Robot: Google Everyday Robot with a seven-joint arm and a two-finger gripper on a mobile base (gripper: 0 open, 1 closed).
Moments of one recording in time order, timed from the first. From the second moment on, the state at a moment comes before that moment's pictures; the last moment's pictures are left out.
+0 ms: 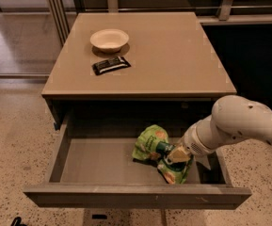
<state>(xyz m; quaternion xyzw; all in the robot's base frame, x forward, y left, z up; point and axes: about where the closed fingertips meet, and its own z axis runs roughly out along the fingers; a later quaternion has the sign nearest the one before) 0.484 -0.139 0.651 -0.44 0.86 0.13 0.19</state>
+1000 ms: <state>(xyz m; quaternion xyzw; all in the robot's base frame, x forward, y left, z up) 0.469 -0.136 0.726 -0.47 0.84 0.15 0.25</state>
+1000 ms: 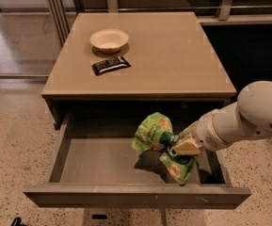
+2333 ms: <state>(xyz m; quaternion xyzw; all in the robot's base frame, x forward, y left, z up) 0.429 -0.137 0.863 -0.52 0.78 0.12 0.33</state>
